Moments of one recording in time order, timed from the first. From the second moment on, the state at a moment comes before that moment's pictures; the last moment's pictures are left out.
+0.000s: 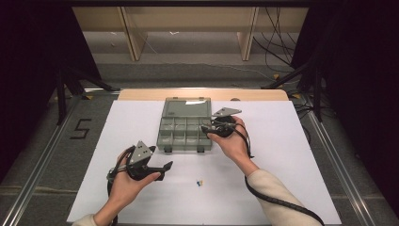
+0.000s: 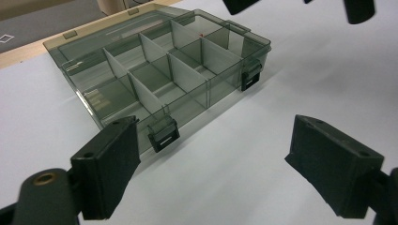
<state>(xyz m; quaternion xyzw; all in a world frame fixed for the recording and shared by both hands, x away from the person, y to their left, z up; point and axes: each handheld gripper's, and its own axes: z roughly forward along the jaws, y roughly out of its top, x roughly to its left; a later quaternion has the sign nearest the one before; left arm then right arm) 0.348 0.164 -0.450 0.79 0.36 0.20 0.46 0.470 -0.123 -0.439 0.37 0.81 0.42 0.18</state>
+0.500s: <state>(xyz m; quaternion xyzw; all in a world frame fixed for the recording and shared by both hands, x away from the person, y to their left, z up) 0.347 0.163 -0.449 0.79 0.36 0.20 0.46 0.414 -0.139 -0.446 0.35 0.84 0.40 0.13</state>
